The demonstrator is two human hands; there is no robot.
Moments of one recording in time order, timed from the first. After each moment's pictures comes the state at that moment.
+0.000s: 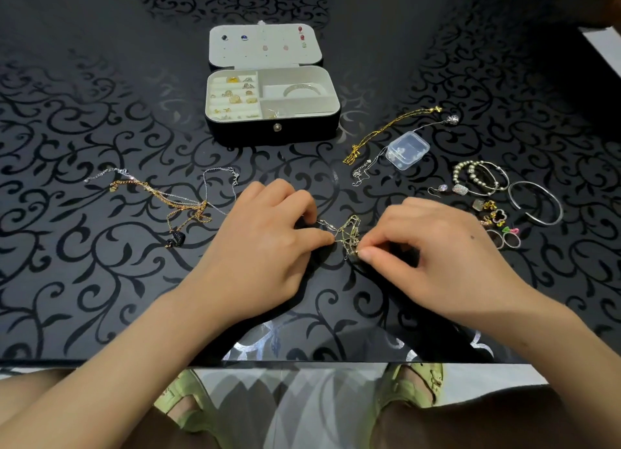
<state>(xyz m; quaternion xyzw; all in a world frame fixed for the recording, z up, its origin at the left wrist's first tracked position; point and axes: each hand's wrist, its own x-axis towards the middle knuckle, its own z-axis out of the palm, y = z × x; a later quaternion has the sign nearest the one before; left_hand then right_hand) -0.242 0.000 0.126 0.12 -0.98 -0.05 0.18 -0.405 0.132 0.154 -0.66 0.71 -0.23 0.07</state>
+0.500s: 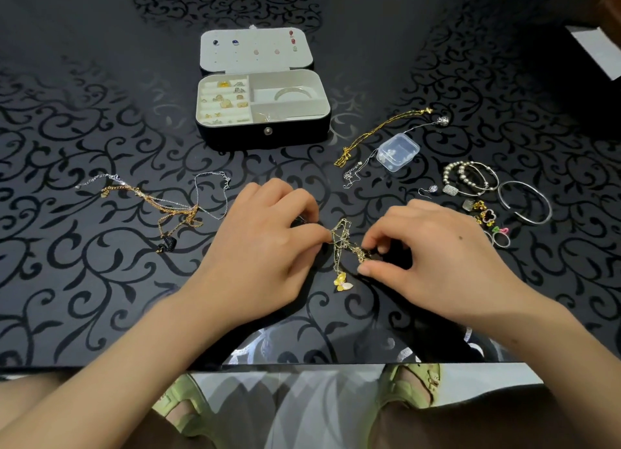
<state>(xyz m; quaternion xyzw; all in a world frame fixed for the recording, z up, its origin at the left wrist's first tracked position) -0.248 0.006 0.127 0.11 -0.97 -0.07 0.22 -0.412 0.135 0.157 -0.63 0.77 -0.13 0.07</state>
